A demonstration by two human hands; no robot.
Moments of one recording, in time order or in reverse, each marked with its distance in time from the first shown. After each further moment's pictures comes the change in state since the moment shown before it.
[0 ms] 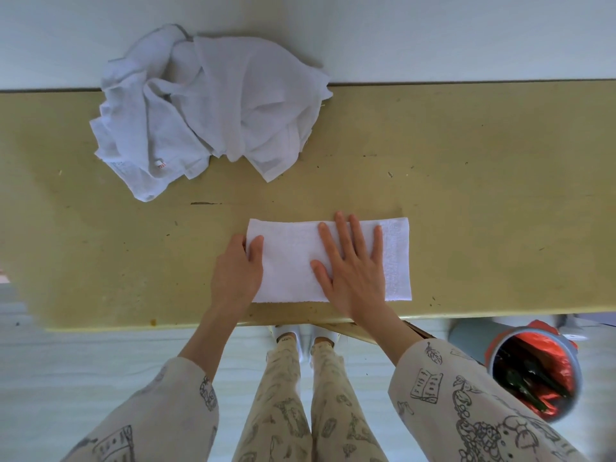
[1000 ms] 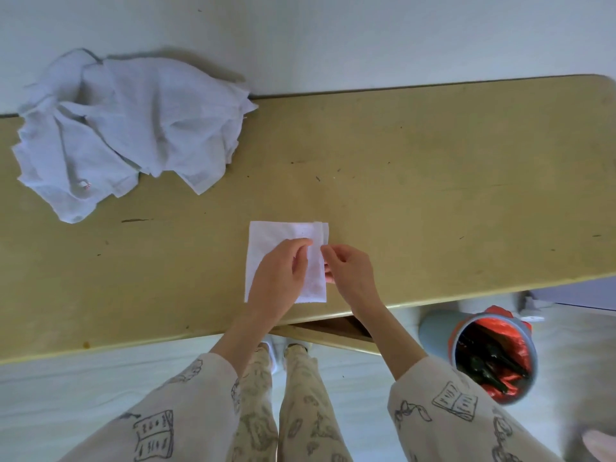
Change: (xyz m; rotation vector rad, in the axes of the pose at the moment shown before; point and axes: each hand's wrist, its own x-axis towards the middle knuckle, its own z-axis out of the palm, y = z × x) left_hand -0.050 0.083 0.094 -0.058 -0.115 0.569; right_hand -0.021 0.067 -0.063 1.230 -0.130 0.788
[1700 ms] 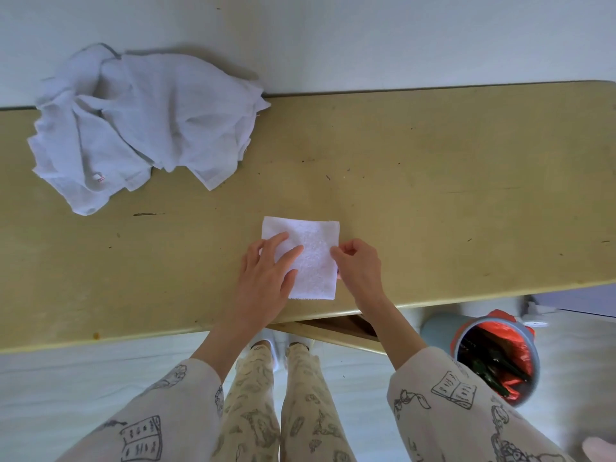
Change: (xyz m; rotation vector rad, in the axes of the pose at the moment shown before) left_hand -0.018 -0.050 -0.014 0.471 0.053 0.263; right_hand 0.004 -0.006 0.002 -0.103 0.100 0.022
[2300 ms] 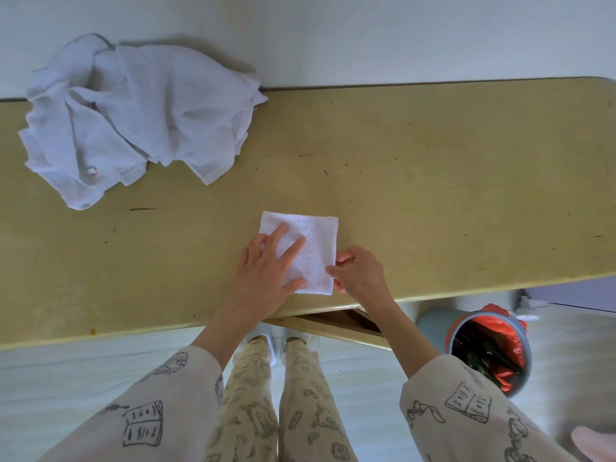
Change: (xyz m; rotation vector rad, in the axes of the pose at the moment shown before) left_hand 0.004 -0.003 0.005 0.173 -0.087 0.066; right_hand -0.006 0.016 -0.010 -0.197 -0.131 0.023
